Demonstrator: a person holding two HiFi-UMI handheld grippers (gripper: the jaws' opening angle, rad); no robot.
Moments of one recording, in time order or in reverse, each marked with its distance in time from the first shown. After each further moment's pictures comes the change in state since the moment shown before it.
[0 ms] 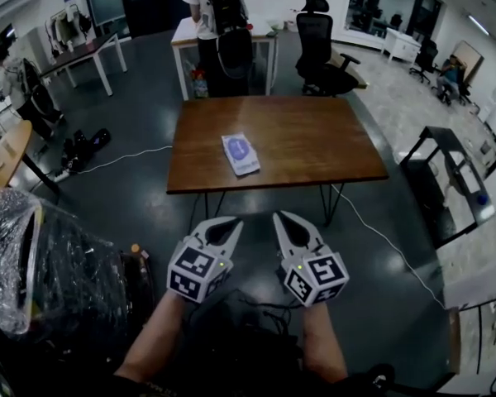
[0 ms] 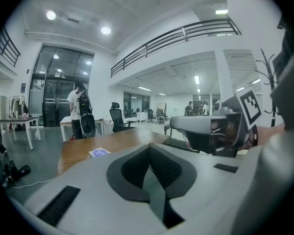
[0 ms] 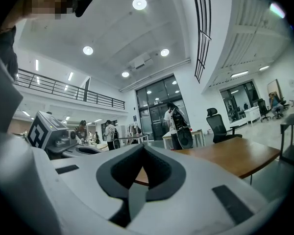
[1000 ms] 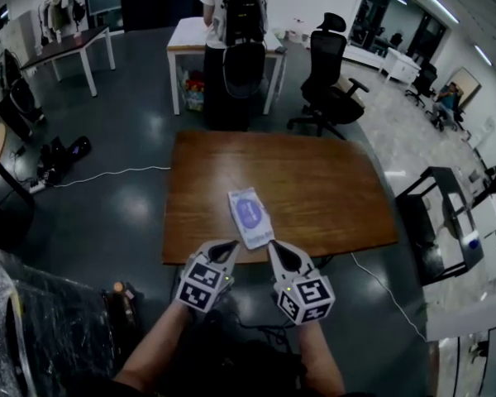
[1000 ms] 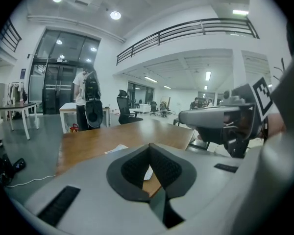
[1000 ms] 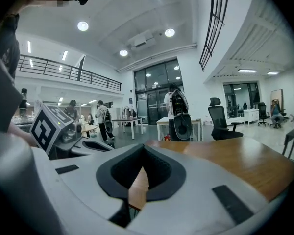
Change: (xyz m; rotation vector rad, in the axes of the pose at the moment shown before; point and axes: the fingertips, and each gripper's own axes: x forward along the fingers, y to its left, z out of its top) left arm 0.158 0.216 -0.041 -0.088 0.101 0.000; right arm 0.236 -0.087 -0.044 -0.086 0.206 -0.047
